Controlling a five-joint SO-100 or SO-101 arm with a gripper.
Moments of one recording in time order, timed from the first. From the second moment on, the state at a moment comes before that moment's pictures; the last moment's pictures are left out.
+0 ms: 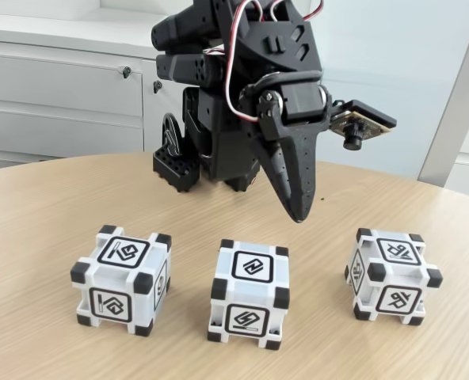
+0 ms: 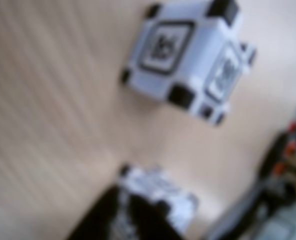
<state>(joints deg) -3.6 184.7 161.0 70.9 4.2</state>
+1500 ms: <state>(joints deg) -3.6 153.6 123.7 71.1 10.3</state>
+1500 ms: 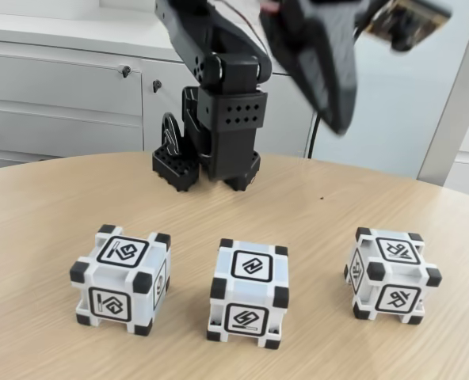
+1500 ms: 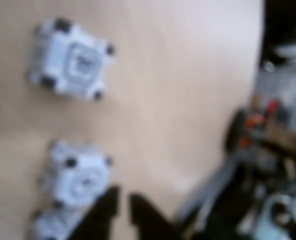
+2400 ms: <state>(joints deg) -8.3 123.3 115.6 71.1 16.8</state>
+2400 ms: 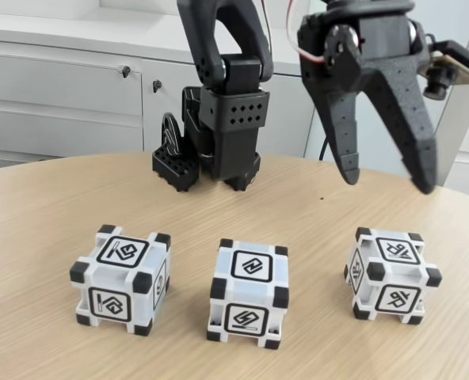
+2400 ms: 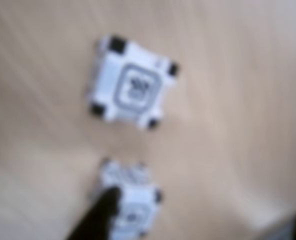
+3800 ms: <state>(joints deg) -11.0 115.5 115.6 71.1 -32.6</state>
